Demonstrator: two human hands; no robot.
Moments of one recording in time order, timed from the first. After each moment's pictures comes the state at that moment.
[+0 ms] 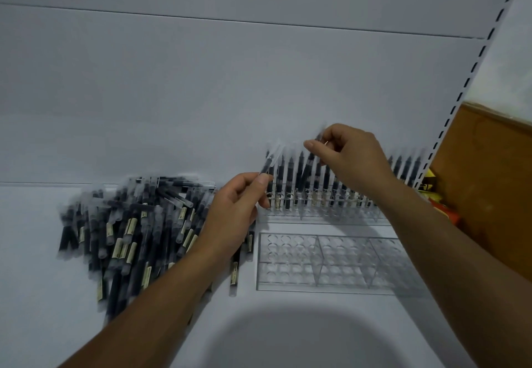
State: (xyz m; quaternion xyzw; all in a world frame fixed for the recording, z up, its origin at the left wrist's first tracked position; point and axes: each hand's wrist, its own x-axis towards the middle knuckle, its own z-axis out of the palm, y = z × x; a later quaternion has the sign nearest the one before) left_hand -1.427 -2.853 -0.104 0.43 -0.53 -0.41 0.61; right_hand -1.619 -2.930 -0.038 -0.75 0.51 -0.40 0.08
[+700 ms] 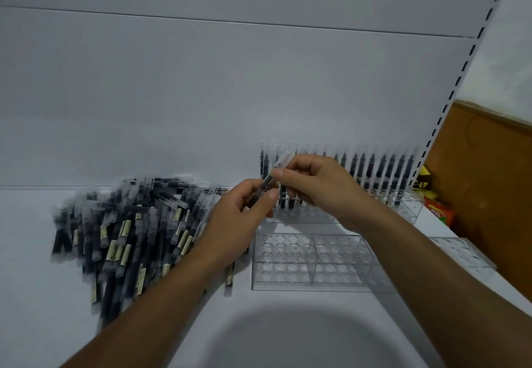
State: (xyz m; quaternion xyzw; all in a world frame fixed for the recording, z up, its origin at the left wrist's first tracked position) left_hand -1.431 -2.851 -0.110 0.45 -0.61 -0.36 0.54; right_hand -1.598 -2.893 -0.055 -0.73 0.41 -0.37 0.41
